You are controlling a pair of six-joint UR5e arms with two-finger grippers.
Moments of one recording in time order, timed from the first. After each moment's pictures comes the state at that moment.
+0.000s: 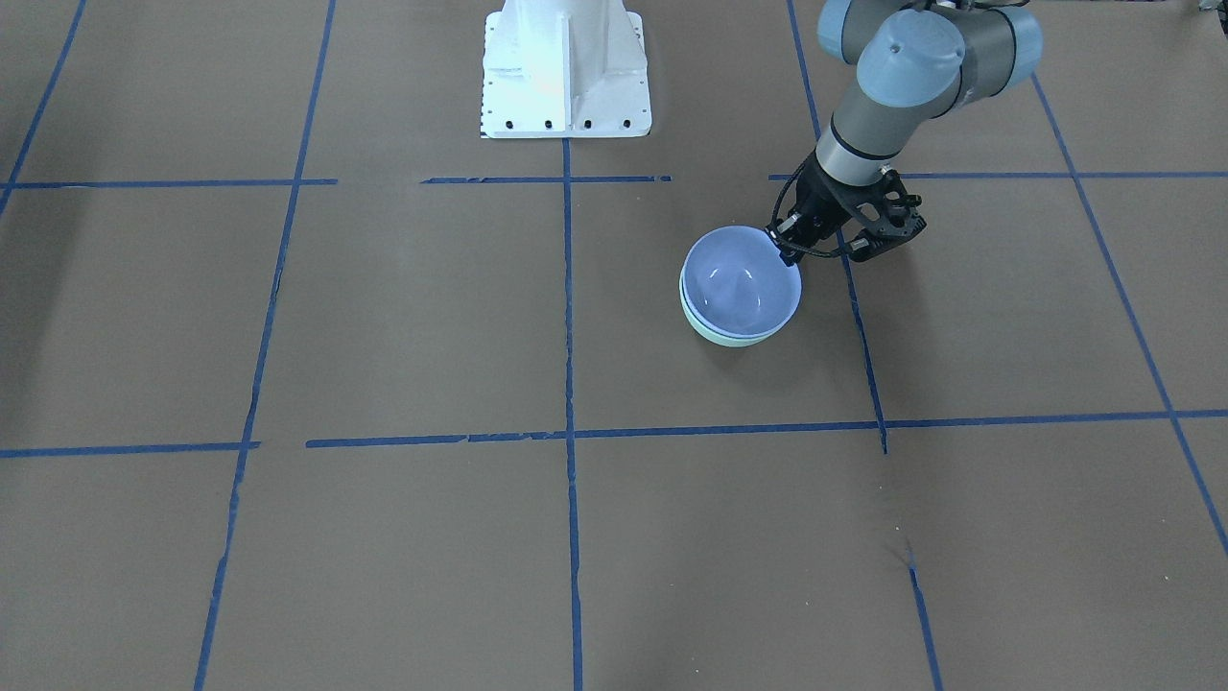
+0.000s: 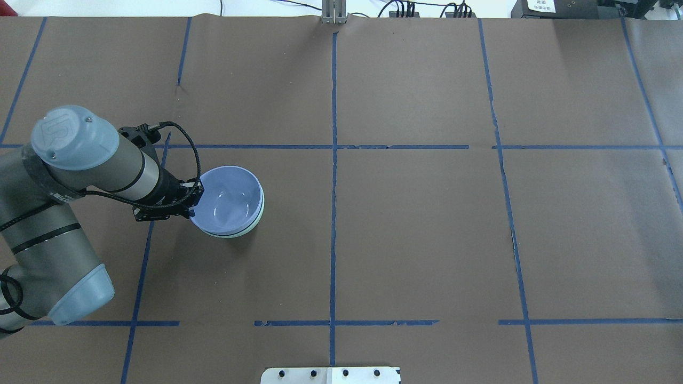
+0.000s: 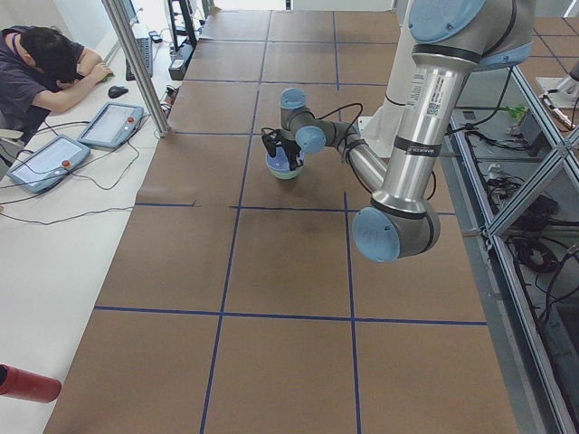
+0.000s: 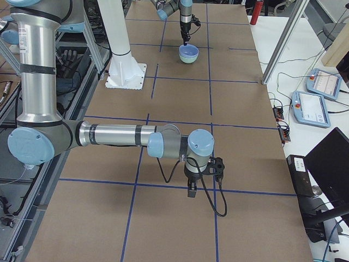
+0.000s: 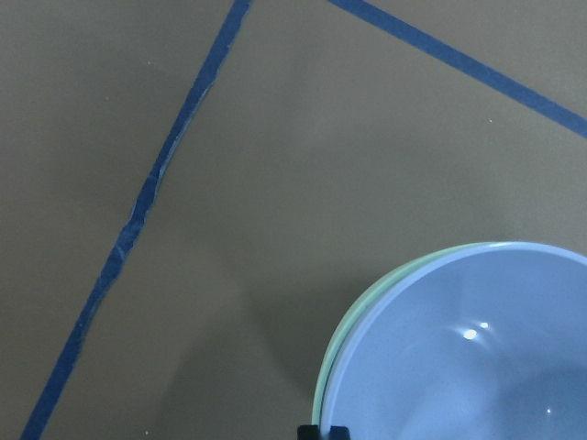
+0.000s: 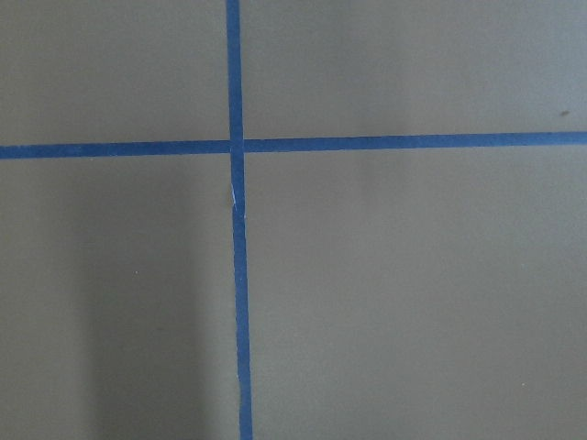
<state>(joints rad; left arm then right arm) -0.65 -1.86 -1.92 -1.70 -2.02 -1.56 1.58 -1.62 1.64 -1.63 2.28 0.02</state>
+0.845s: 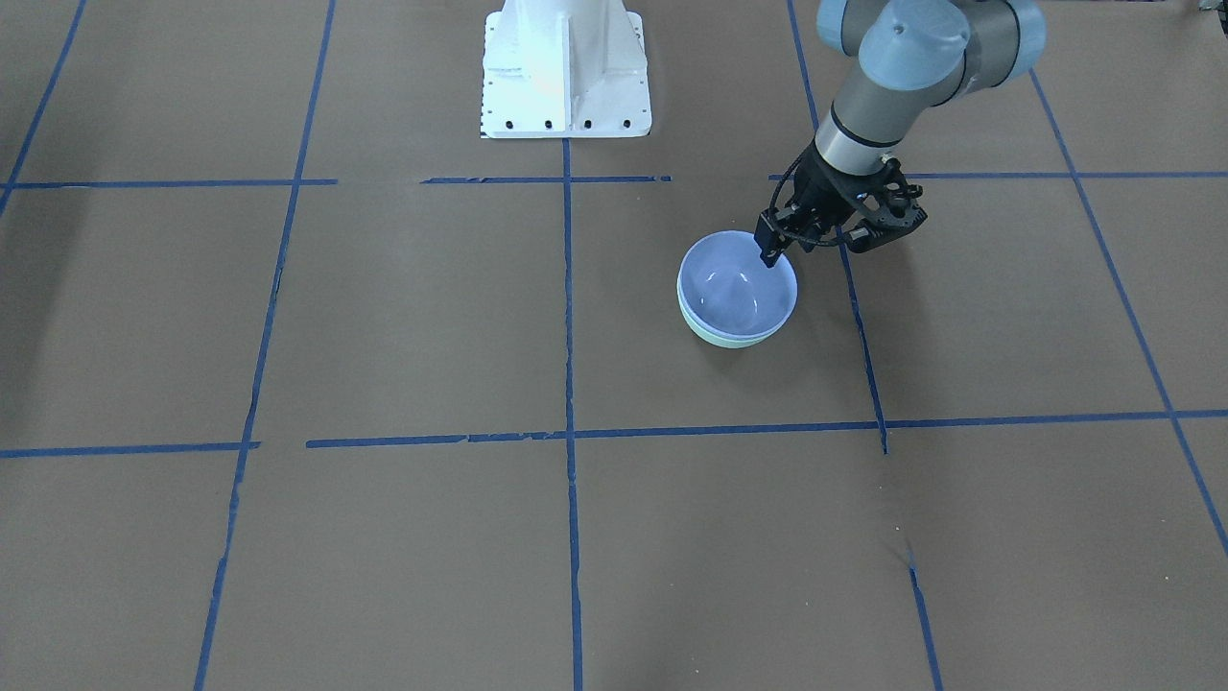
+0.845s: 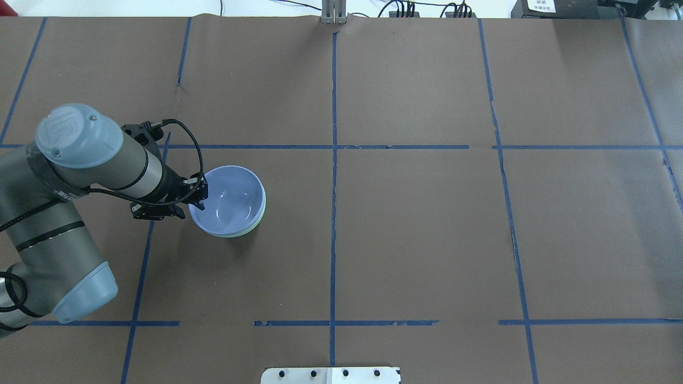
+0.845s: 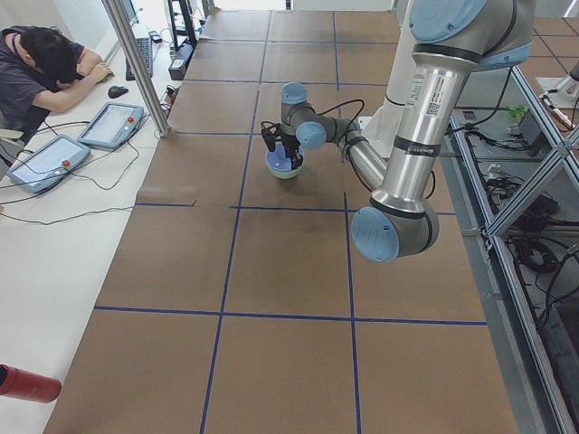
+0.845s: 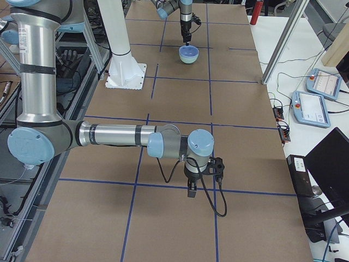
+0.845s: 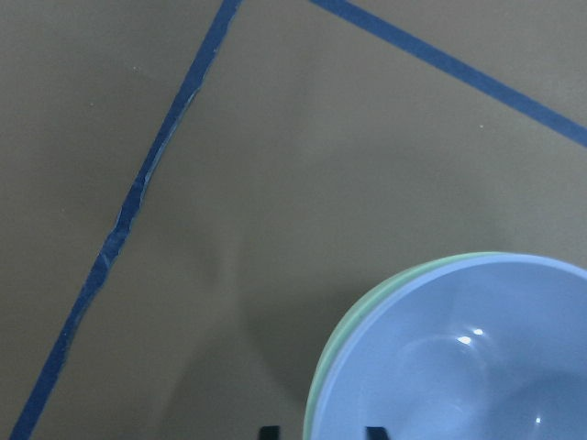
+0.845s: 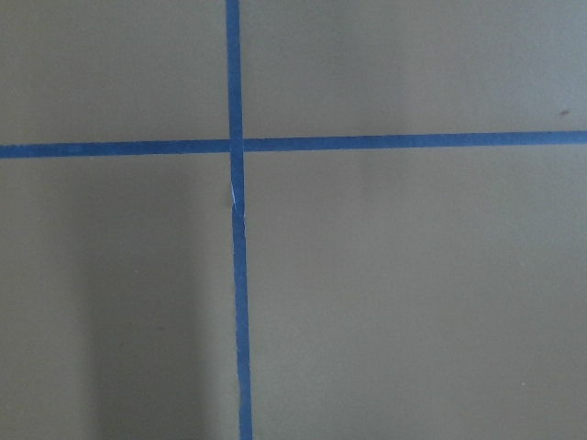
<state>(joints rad) -0.68 -1.85 -1.99 -1.70 -2.02 -1.54 1.58 -1.62 1.64 -1.63 2.28 0.02</state>
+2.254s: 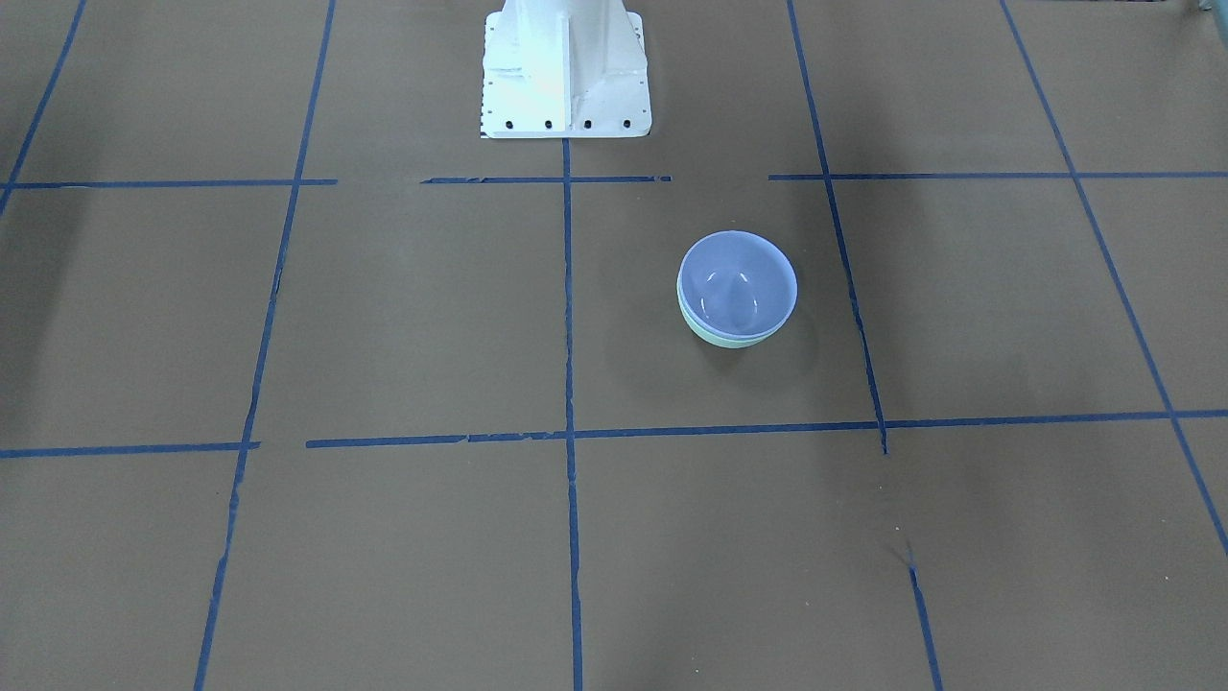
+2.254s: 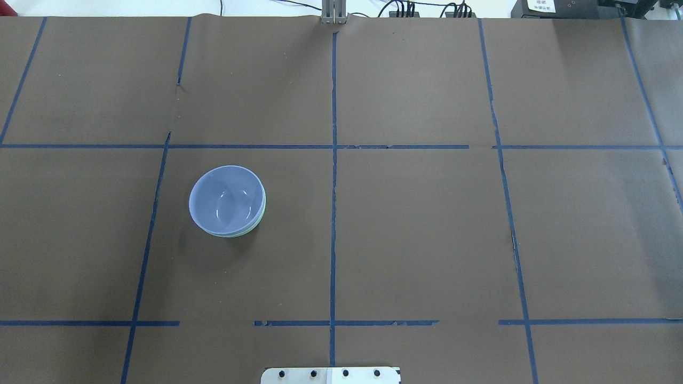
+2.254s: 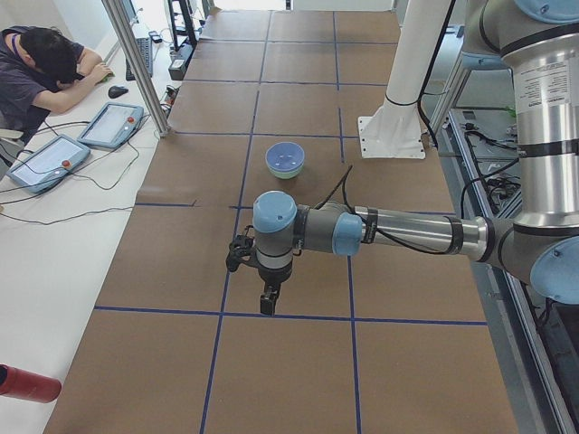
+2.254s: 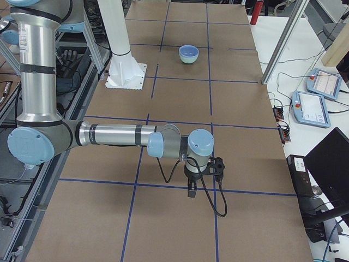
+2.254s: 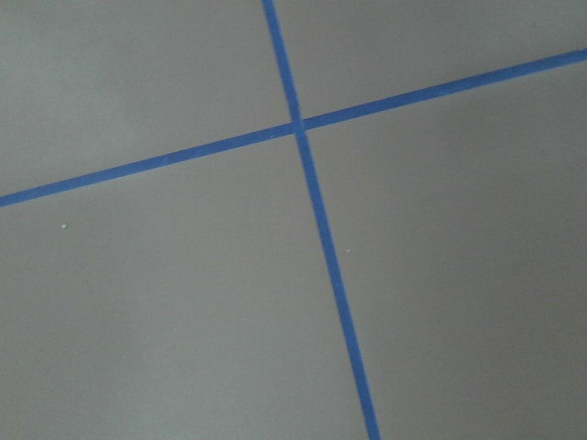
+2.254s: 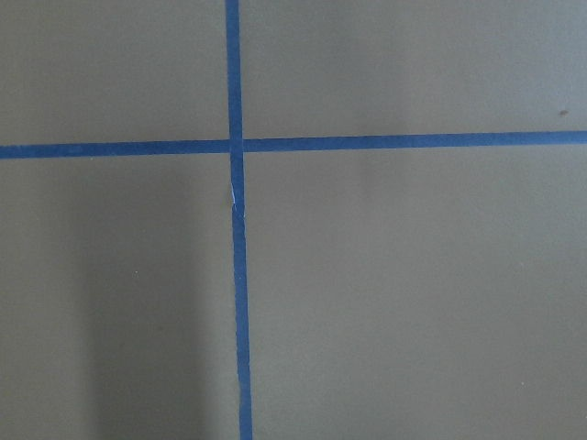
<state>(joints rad) -1.53 -1.39 -1.84 -1.57 -2.24 0.12 1.58 -1.62 1.64 -1.63 2.28 0.02</state>
